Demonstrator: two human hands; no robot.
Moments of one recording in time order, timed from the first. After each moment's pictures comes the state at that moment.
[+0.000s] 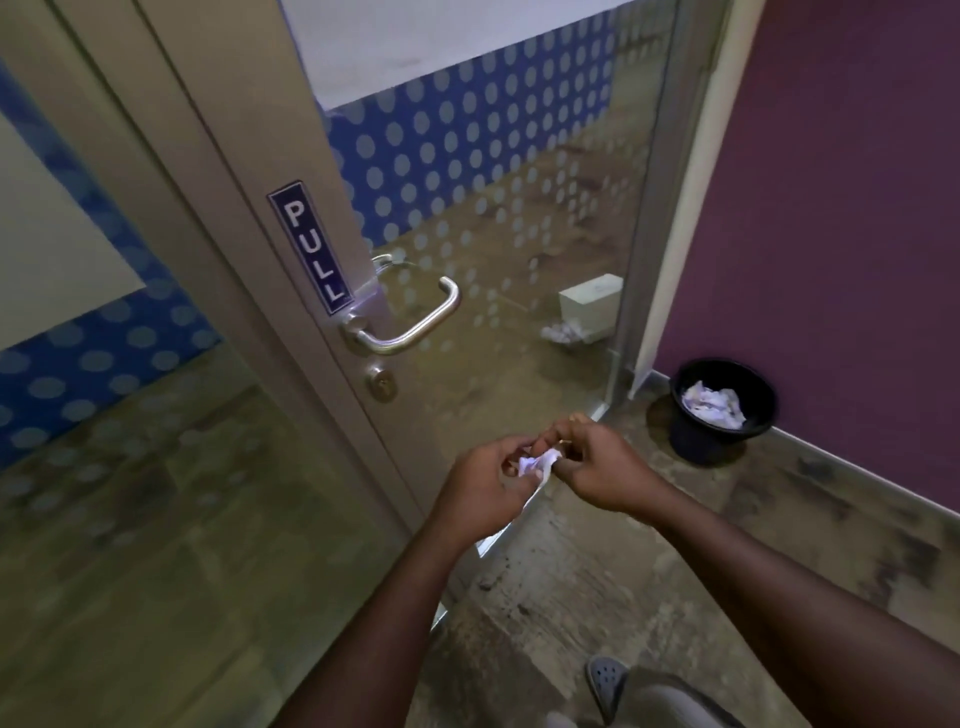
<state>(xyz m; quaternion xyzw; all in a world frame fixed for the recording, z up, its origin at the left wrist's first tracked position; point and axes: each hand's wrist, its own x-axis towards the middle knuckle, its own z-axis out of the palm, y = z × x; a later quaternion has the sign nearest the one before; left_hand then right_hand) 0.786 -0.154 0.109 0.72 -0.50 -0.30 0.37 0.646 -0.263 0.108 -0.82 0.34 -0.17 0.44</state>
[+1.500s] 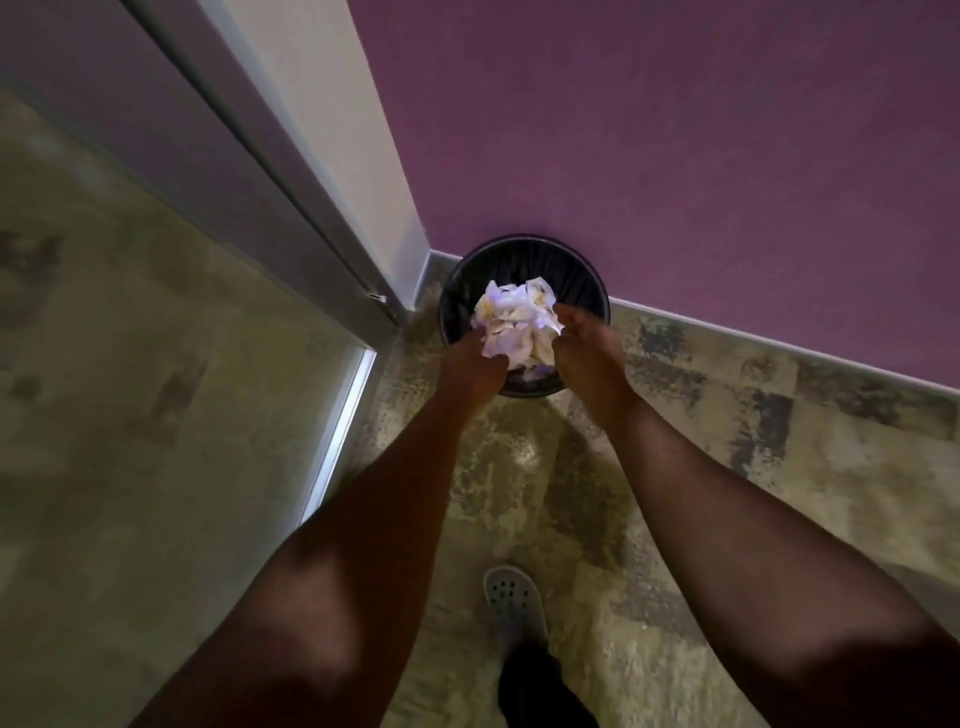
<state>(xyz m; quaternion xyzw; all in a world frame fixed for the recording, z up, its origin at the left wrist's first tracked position) 0.572 -0.879 -0.320 0.74 -0.43 -0.49 0.18 0.424 -0.897 -0.316 -0.42 0.71 -0.26 0.50</state>
